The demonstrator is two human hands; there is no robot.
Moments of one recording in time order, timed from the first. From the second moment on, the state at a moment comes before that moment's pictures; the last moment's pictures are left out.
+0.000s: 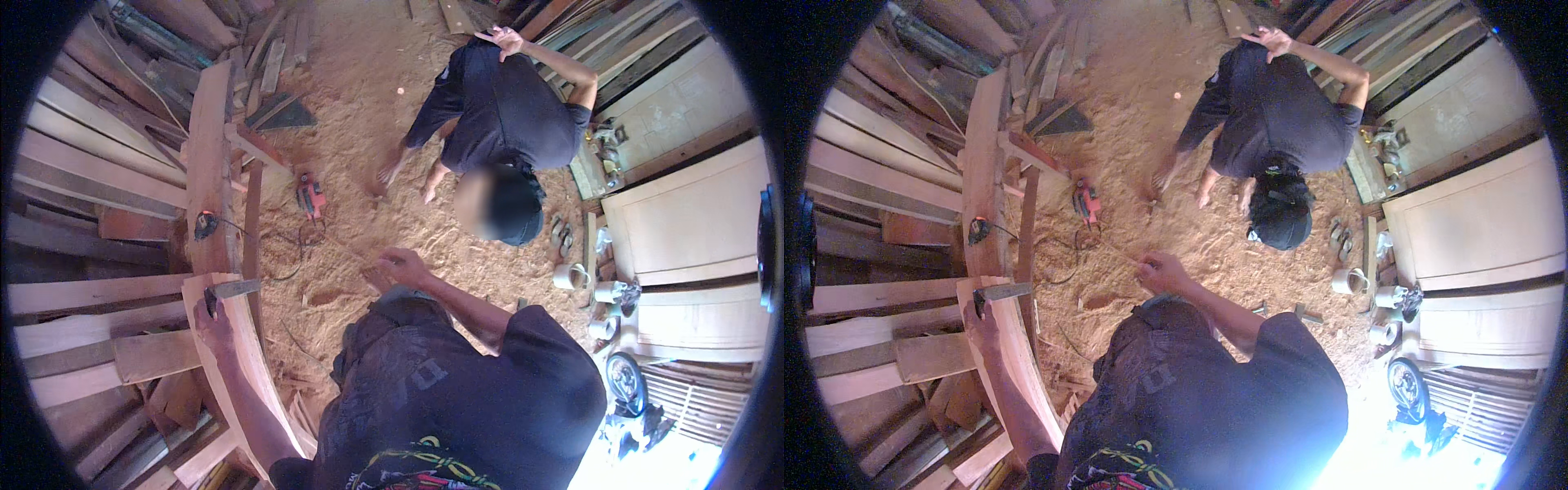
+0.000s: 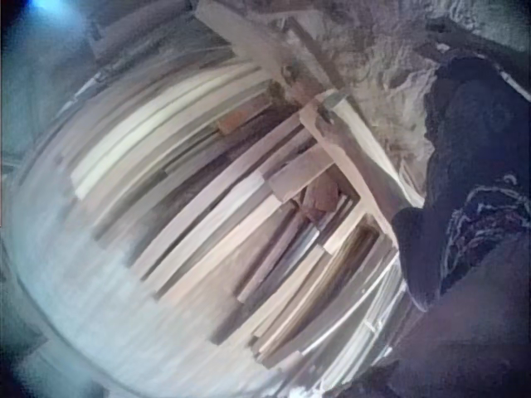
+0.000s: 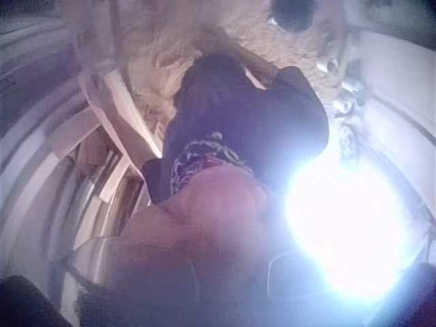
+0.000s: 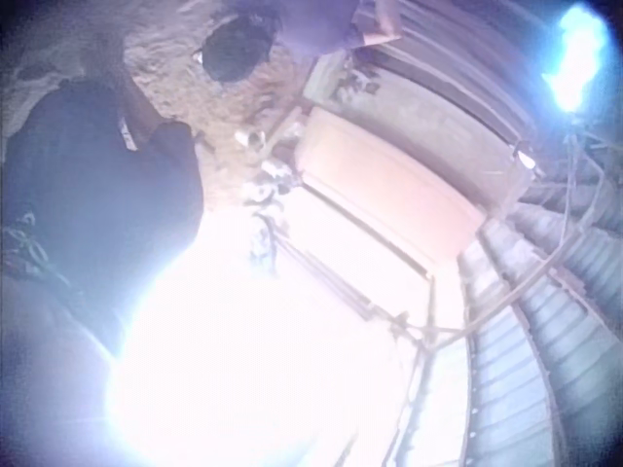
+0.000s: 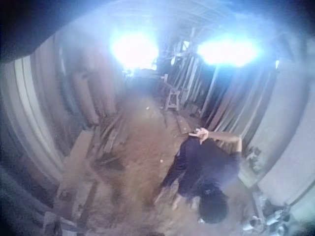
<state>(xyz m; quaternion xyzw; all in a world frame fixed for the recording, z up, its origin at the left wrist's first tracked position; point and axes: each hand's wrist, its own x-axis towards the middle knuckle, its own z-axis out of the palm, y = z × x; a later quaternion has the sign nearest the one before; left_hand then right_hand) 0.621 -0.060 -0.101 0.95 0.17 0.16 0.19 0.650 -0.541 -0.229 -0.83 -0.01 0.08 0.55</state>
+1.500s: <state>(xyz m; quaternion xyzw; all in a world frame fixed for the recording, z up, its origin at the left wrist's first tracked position) 0.637 -0.046 -0.115 0.96 0.10 0.17 0.21 0.634 -0.527 -0.243 -0.82 0.02 0.13 0.56</state>
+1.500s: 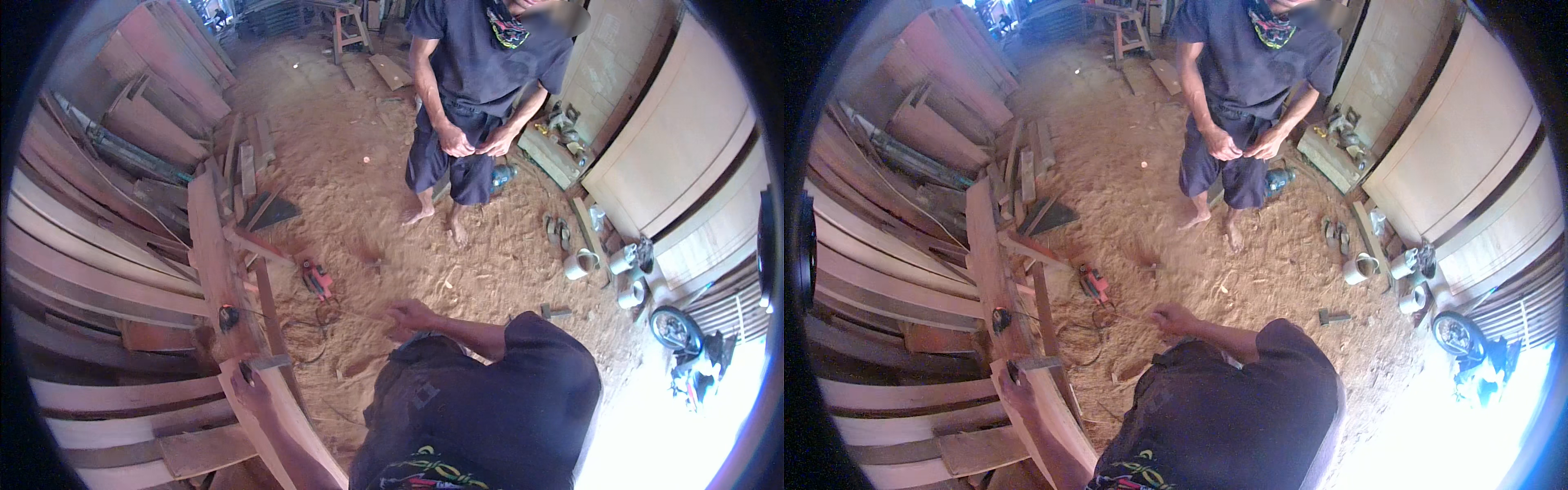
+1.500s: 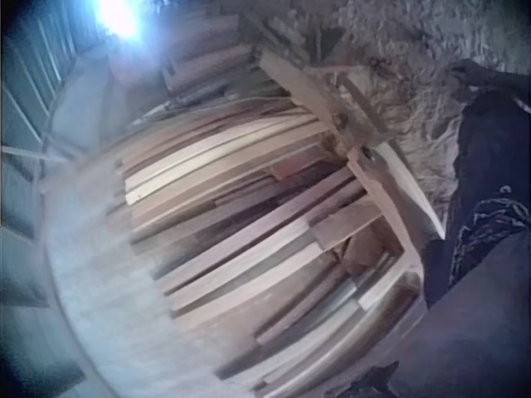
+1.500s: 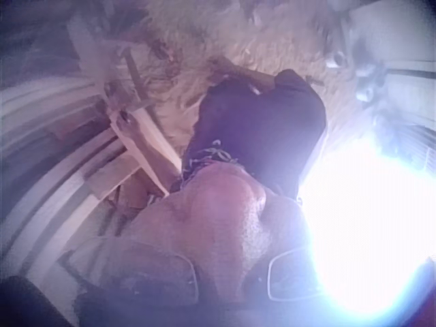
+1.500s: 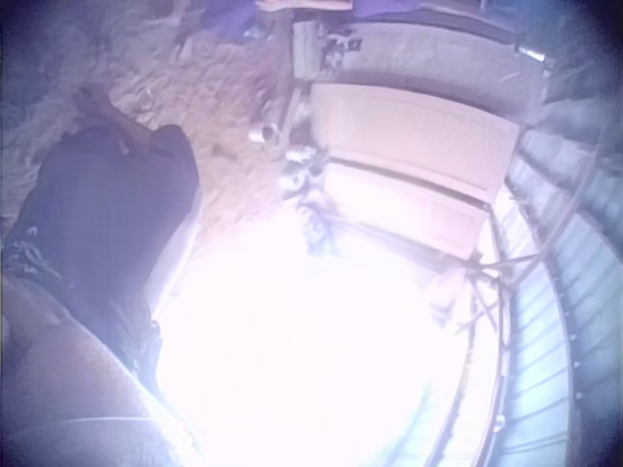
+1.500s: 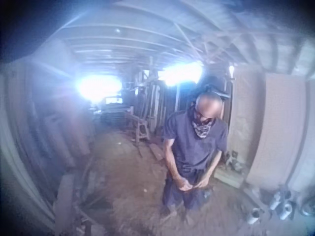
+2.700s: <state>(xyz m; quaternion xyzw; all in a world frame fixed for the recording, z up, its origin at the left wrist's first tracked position) 0.635 -0.054 -0.113 0.95 0.13 0.18 0.20 0.625 -0.620 -0.298 -0.92 0.18 0.18 0.30</state>
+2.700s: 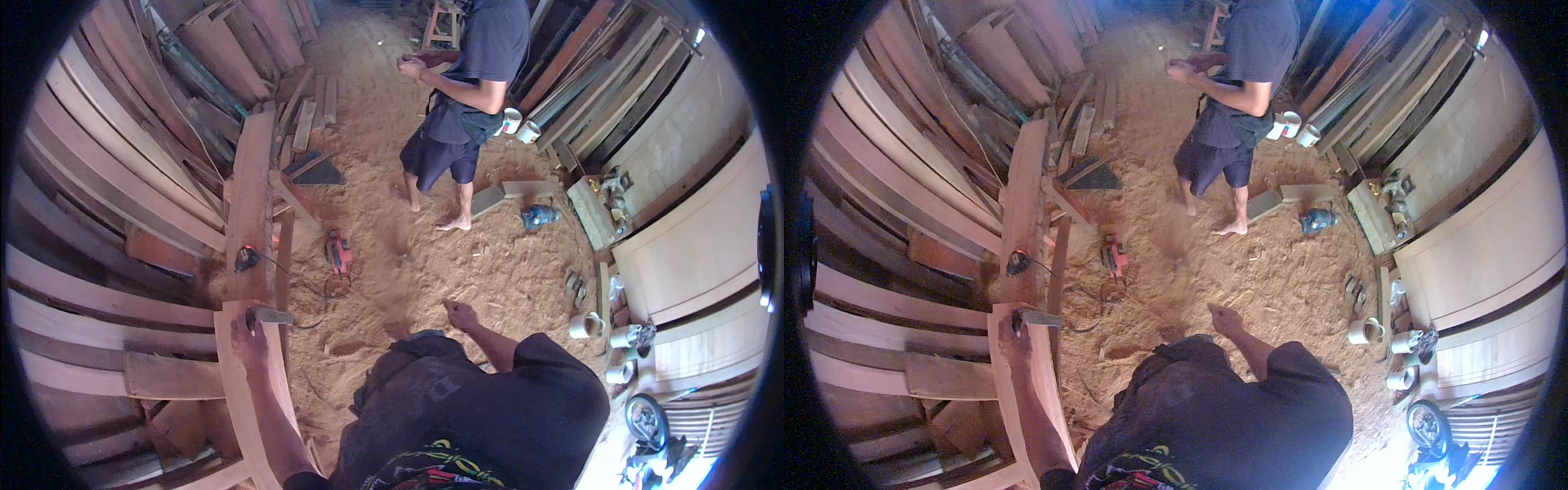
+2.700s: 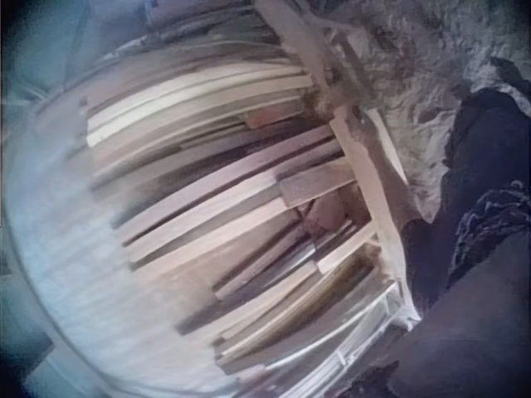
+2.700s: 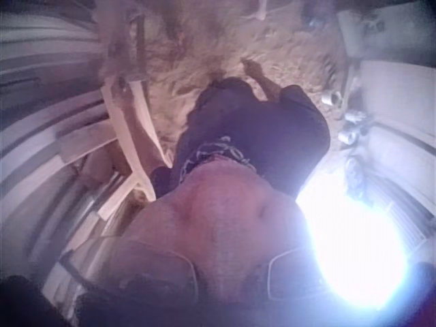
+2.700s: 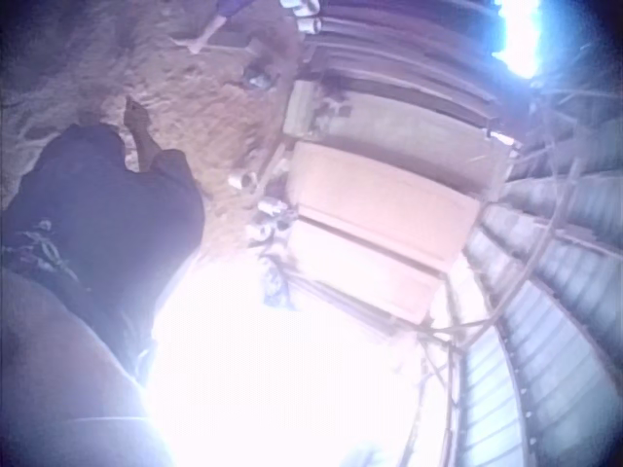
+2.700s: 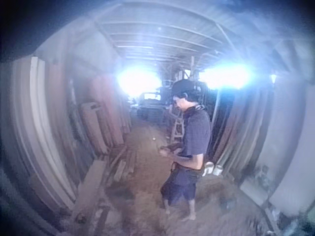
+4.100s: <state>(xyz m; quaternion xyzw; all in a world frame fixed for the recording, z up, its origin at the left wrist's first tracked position) 0.628 -0.093 -0.072 0.94 0.28 0.13 0.15 0.763 -0.570 -0.291 -0.77 0.10 0.25 0.58</state>
